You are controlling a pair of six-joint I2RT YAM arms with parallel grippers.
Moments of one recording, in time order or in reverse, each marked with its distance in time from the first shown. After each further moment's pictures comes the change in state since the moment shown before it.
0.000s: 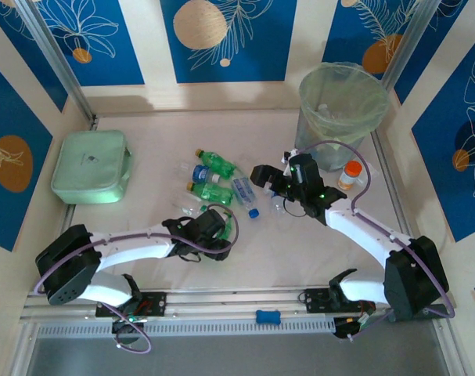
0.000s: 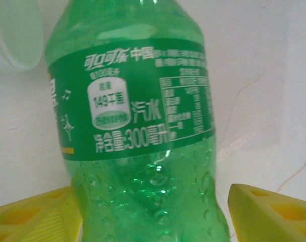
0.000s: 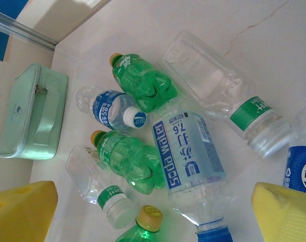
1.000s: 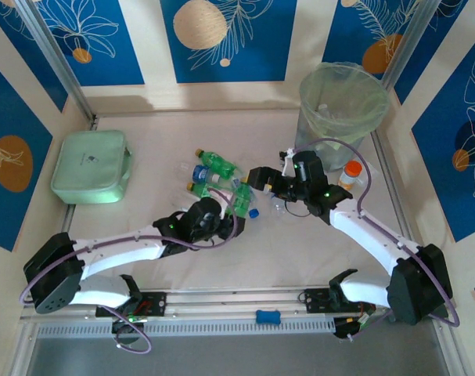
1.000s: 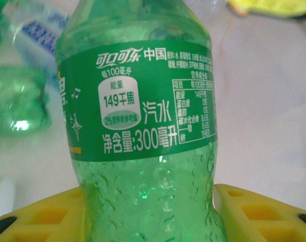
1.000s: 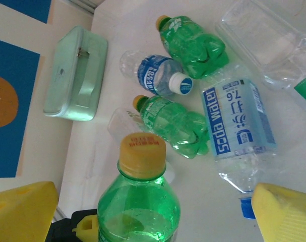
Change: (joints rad) left arm 0.002 -0.092 0.023 0.407 -0.013 -0.007; right arm -0.007 -0.050 0.042 -0.080 -0.214 -0.014
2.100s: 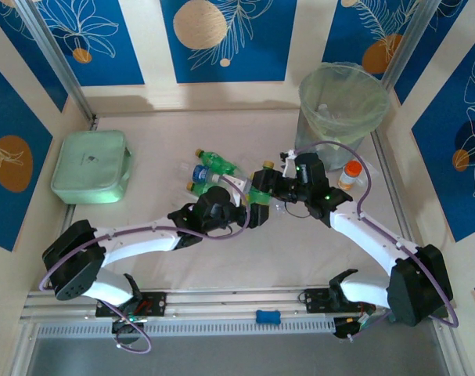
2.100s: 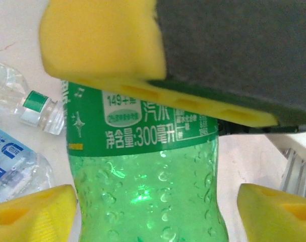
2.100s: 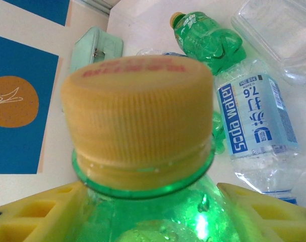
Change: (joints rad) left arm 0.003 0.140 0.093 0.266 0.108 -0.034; right arm -0.024 -0.005 -0.048 0.090 -0.060 0.051
